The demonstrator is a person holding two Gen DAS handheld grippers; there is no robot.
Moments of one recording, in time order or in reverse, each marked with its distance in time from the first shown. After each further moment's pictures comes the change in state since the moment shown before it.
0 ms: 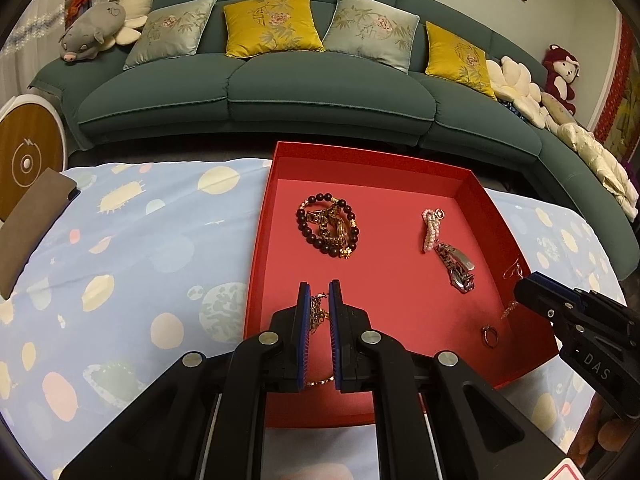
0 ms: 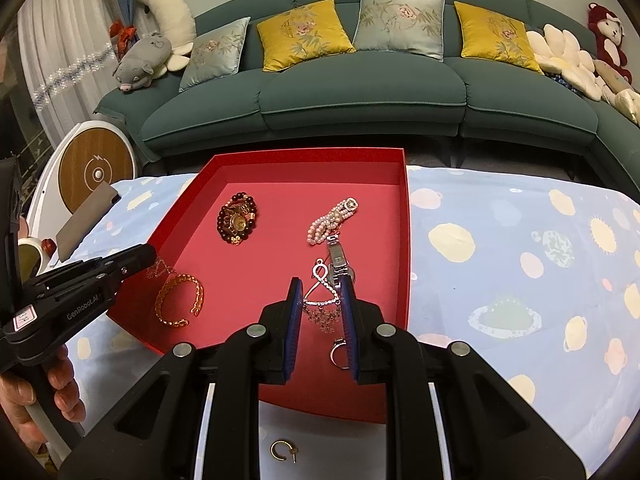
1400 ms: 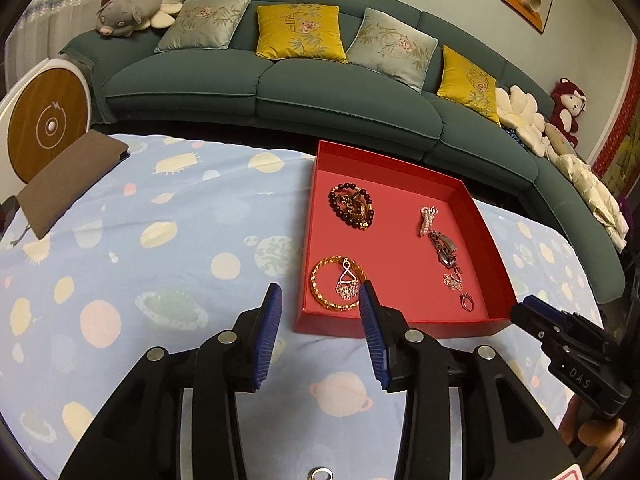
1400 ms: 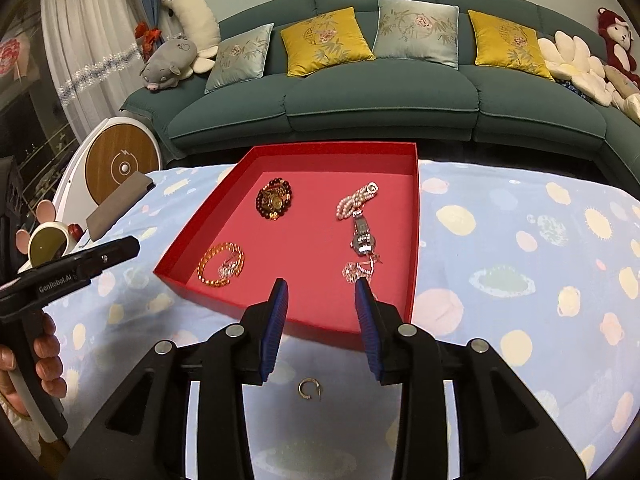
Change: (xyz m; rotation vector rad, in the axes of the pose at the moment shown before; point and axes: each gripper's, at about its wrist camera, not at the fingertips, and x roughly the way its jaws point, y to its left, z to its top) left arm -0.079 0.034 -0.040 -0.125 -0.026 -0.017; right arm -0.053 0.009 -0.037 -0.033 -0.018 0.075
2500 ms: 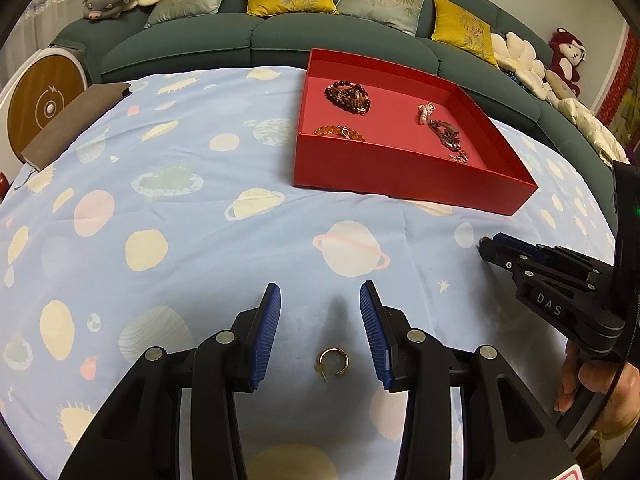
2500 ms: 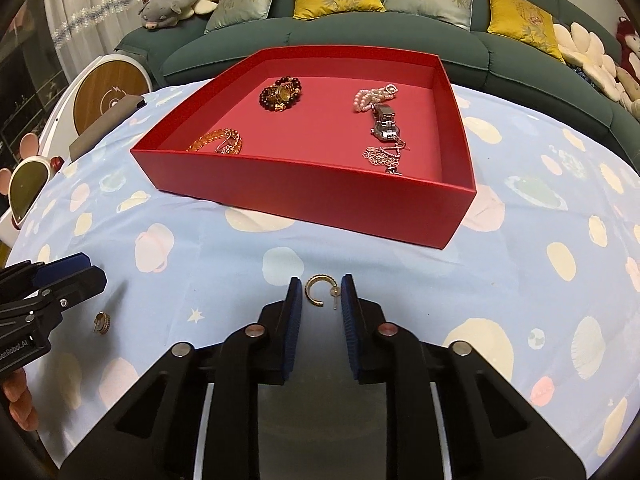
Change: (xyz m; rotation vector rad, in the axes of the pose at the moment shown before) left arm 0.004 -0.008 -0.092 0.085 0.139 0.041; right arm 0.041 0.020 -0.066 -0.072 0.157 -0.060
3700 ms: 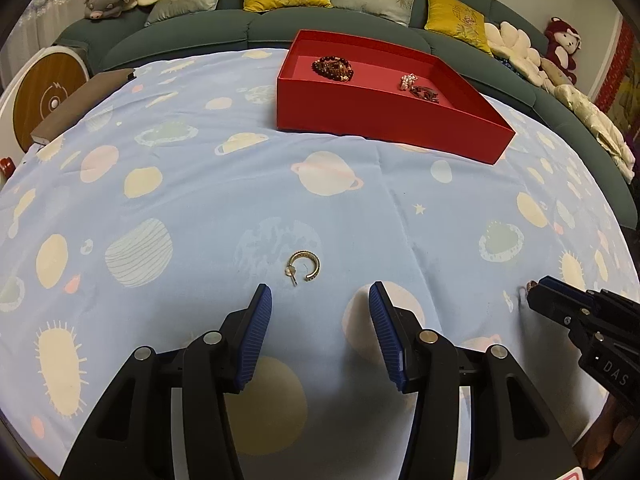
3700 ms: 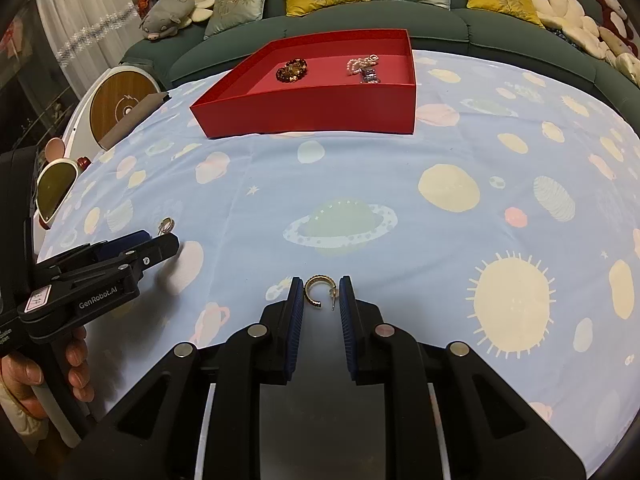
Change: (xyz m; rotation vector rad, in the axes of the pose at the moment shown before) left arm -0.013 -0.020 -0.053 0.022 0.005 0.016; right arm -0.075 0.006 -0.080 0.096 0.020 0.055
